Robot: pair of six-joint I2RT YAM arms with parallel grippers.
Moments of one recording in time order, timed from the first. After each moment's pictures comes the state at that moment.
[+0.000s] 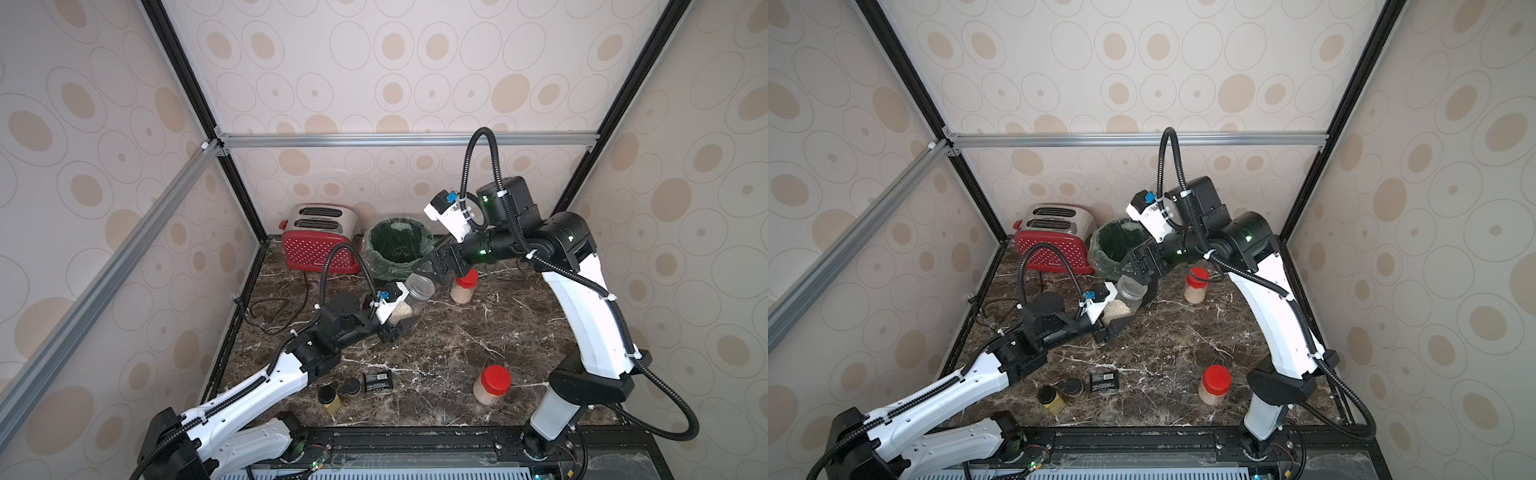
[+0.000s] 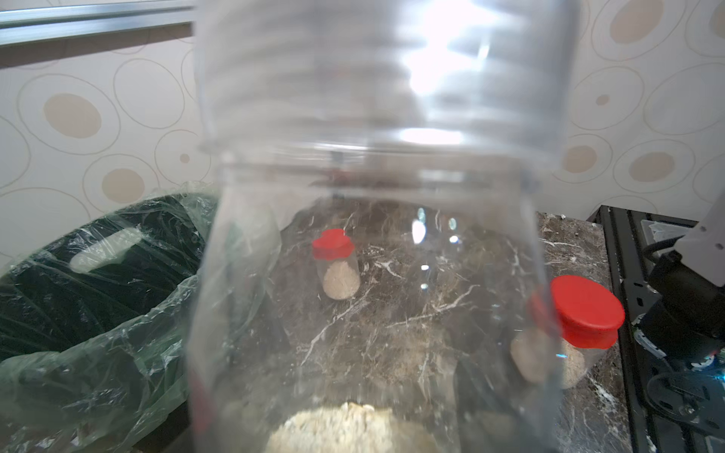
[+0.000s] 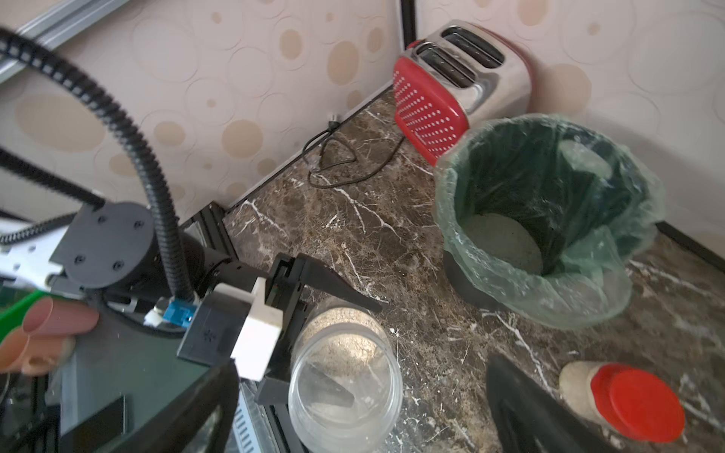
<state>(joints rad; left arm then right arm) -0.76 1.05 0.78 0.08 0.23 0.18 0.67 1.72 2.44 -1.40 -0.35 0.06</state>
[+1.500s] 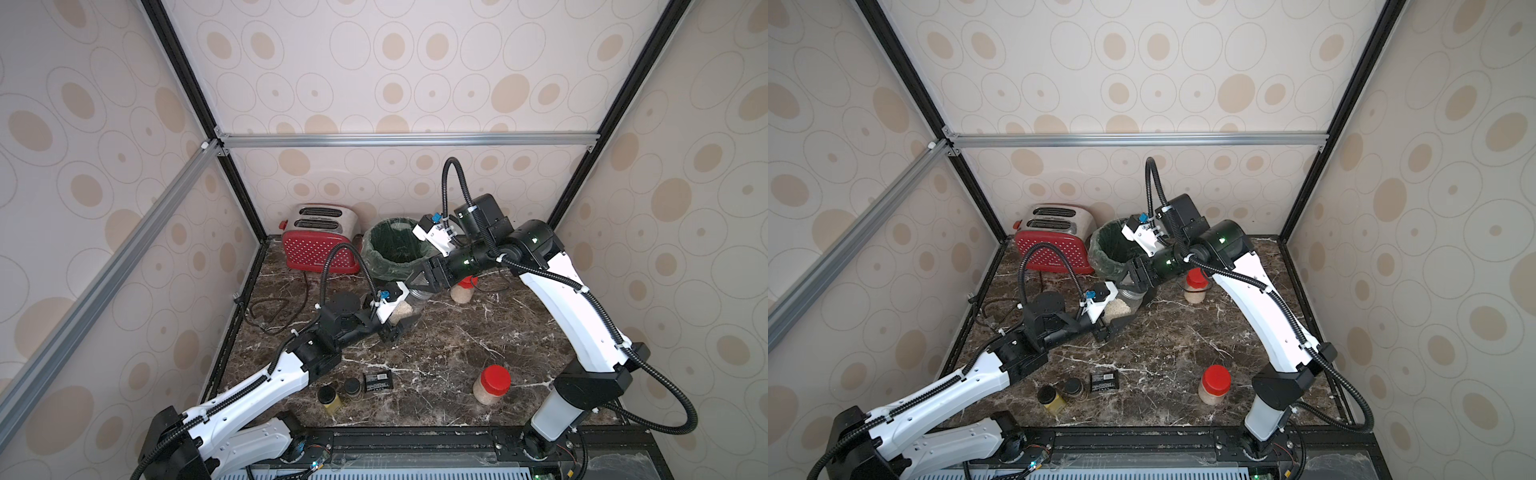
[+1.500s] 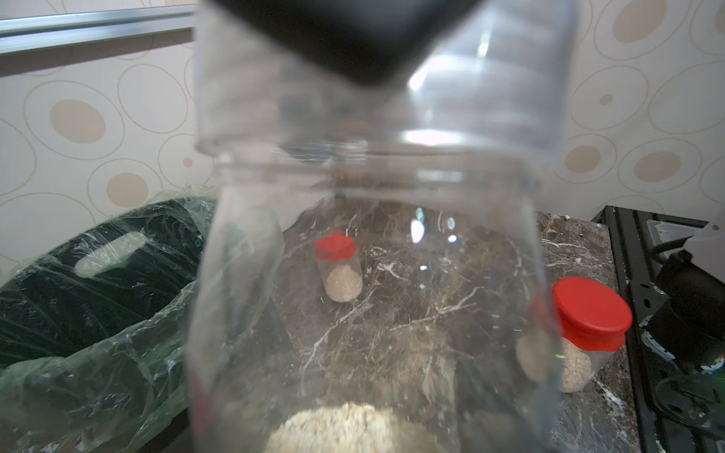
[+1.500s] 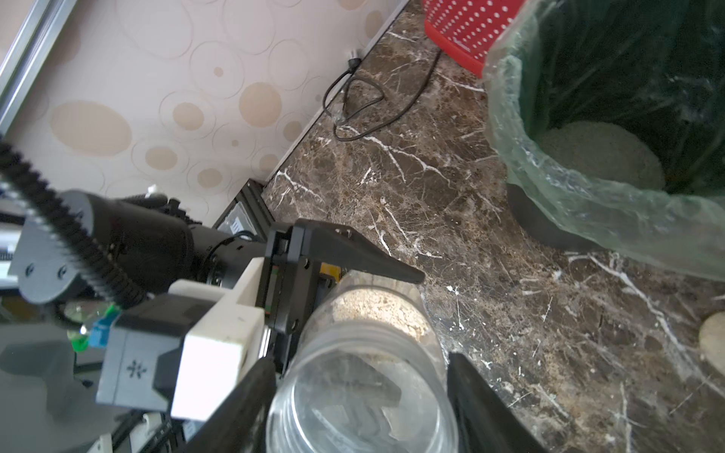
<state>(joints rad) -0.76 1.05 0.78 0.10 0.23 0.19 0.67 1.69 2.19 -1.34 -0.52 0.10</state>
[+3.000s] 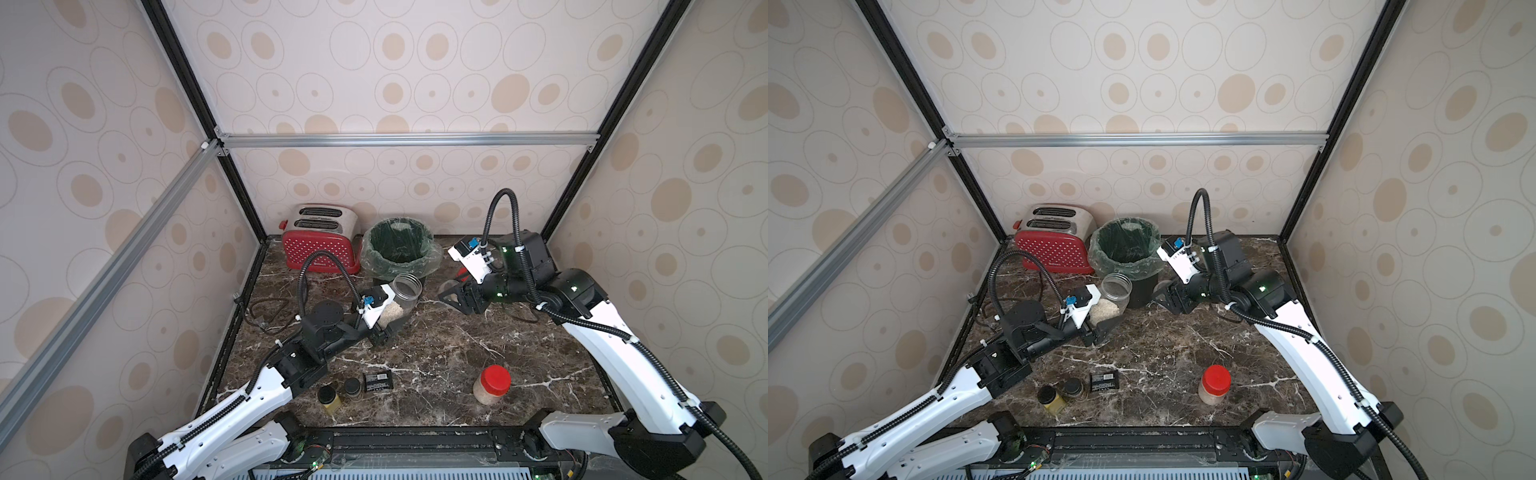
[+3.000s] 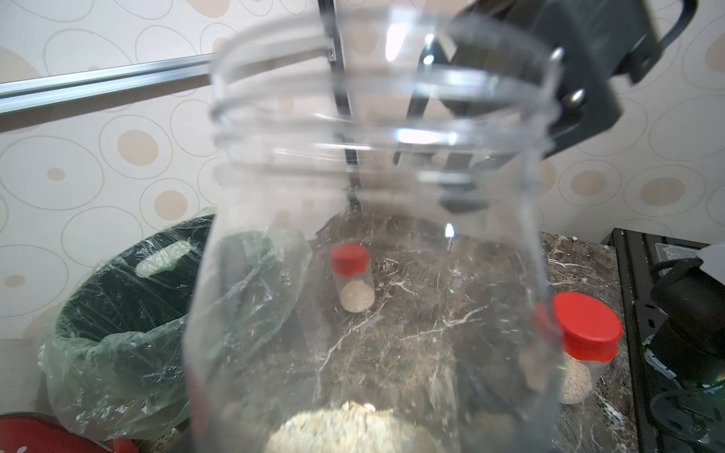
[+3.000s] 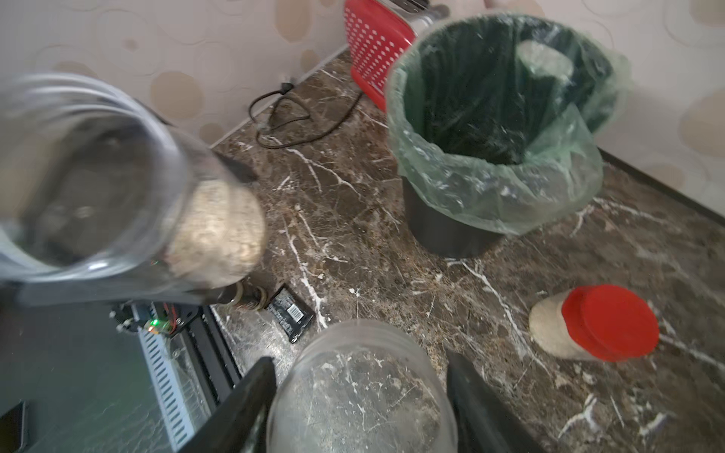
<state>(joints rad) -0.76 0.90 0.73 0.06 0.17 0.18 0.57 1.27 1.48 -0.94 -0.30 -0.02</state>
